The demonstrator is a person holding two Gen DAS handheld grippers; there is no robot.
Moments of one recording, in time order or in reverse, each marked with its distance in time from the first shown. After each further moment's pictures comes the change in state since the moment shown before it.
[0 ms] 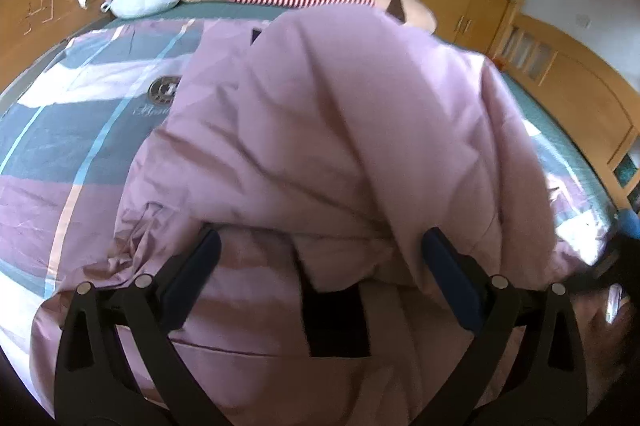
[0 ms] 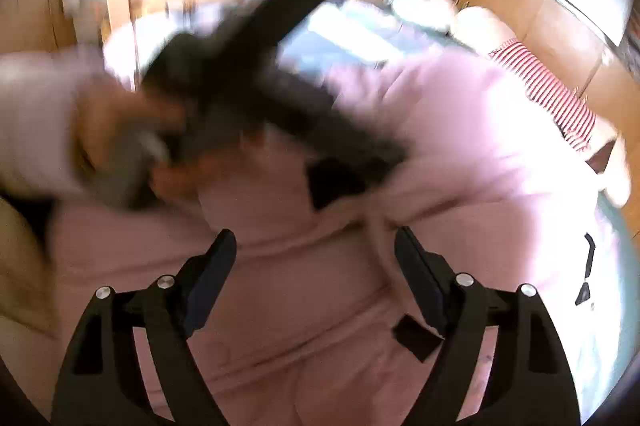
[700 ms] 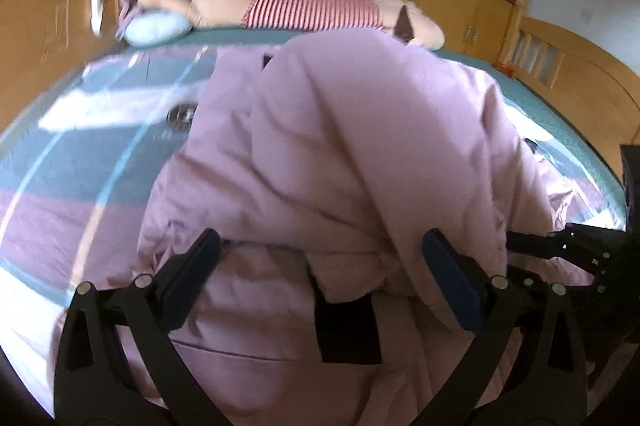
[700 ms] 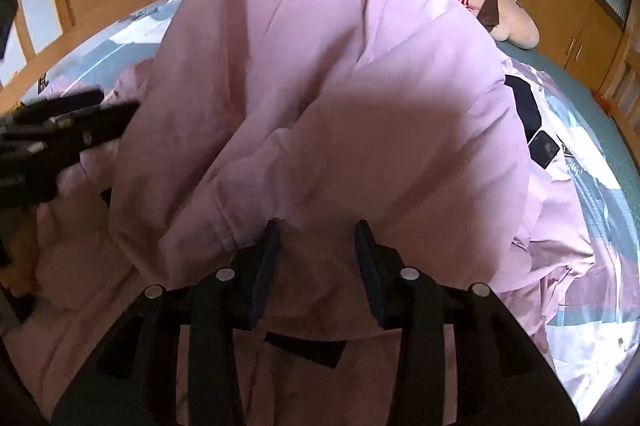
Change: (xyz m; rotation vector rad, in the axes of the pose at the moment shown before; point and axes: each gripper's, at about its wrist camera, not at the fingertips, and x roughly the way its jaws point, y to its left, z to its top) left arm -0.015 -0.013 -0.001 0.064 -0.103 0.074; right arm 0.072 -0.079 -0.037 0.369 0.195 -0.398
